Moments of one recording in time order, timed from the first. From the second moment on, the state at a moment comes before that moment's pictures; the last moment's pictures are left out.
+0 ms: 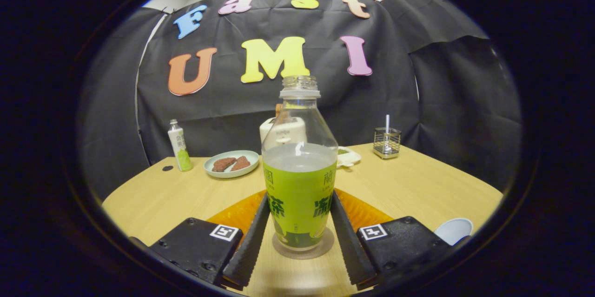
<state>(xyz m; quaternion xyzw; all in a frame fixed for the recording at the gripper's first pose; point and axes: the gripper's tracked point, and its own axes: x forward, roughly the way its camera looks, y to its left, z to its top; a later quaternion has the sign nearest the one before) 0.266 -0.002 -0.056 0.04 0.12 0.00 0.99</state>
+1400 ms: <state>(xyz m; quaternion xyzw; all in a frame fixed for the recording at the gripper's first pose) 0.230 -0.009 -0.048 -0.01 0.11 -0.02 0.99</state>
